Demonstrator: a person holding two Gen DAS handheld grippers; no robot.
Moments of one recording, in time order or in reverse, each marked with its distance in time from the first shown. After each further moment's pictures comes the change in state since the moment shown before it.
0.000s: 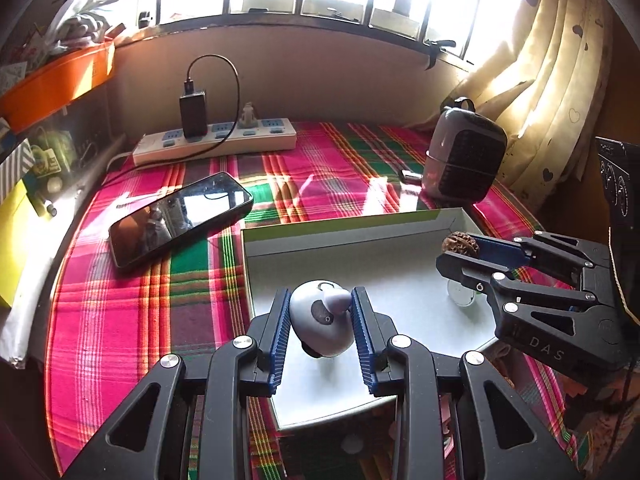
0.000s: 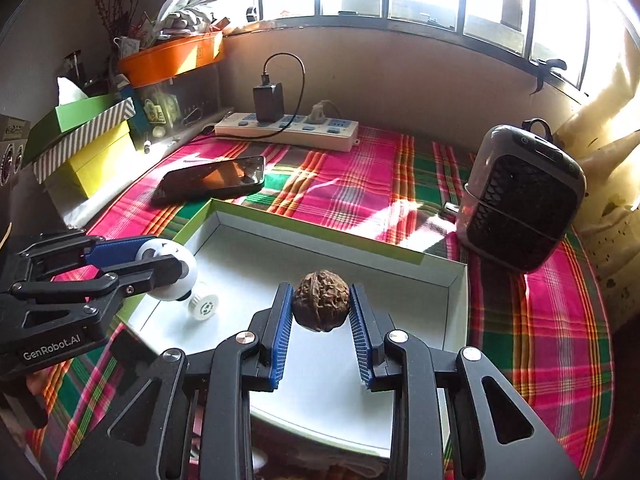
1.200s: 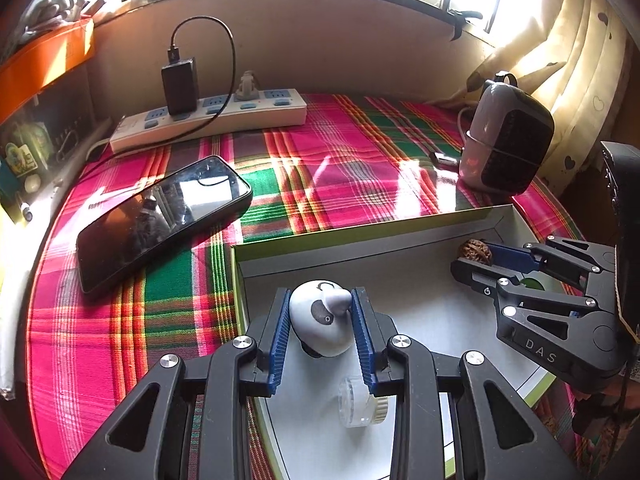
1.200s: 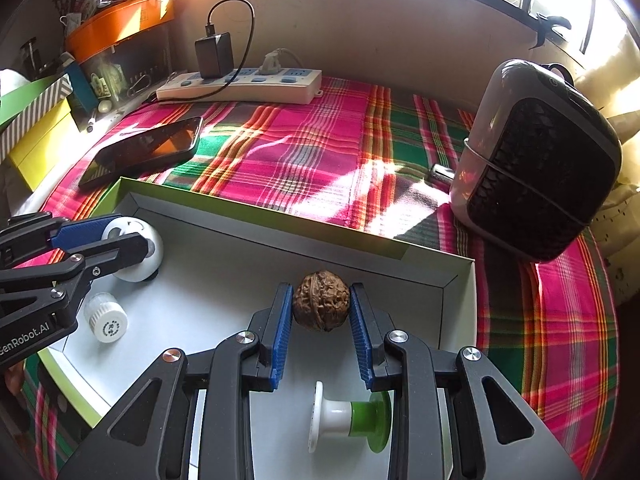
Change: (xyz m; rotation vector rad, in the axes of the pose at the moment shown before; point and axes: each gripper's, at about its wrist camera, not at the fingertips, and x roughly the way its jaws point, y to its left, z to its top) left arm 0.061 0.012 0.018 -0.007 0.089 0.019; right arm 0.058 -0.029 0.005 0.037 0.129 -0.077
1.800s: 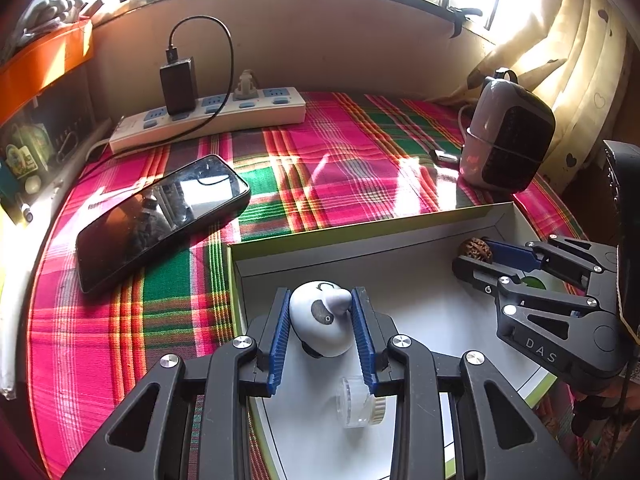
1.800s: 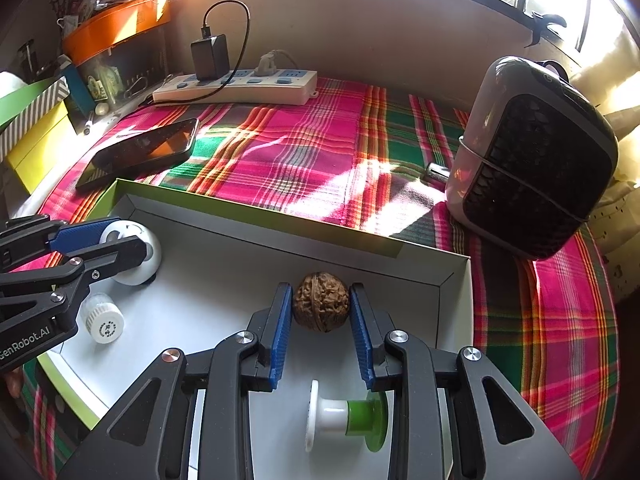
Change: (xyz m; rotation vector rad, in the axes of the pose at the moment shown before) left arm 0.001 -0.002 -0.001 0.005 0.002 0.001; right arm 0.000 -0.002 -0.002 0.014 -0.009 -0.007
